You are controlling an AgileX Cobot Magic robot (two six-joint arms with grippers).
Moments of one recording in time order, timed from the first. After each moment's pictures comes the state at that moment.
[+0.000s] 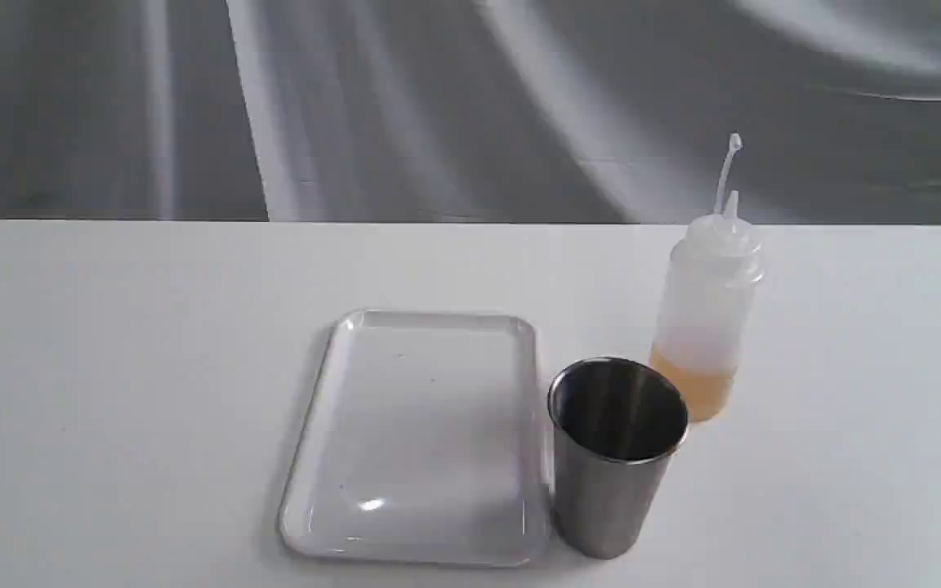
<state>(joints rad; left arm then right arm) 0.06 0.00 0.00 0.18 0.25 0.04 -0.16 0.01 0.00 -0.01 0.33 0.04</state>
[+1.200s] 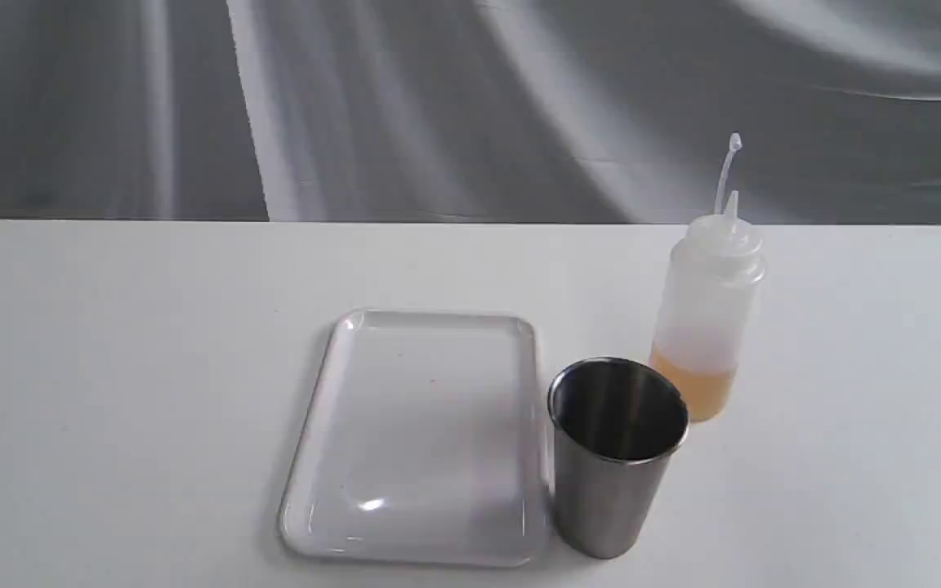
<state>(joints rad) 0.06 0.00 0.00 0.18 0.25 0.04 -0.16 0.01 0.00 0.04 -0.03 0.07</state>
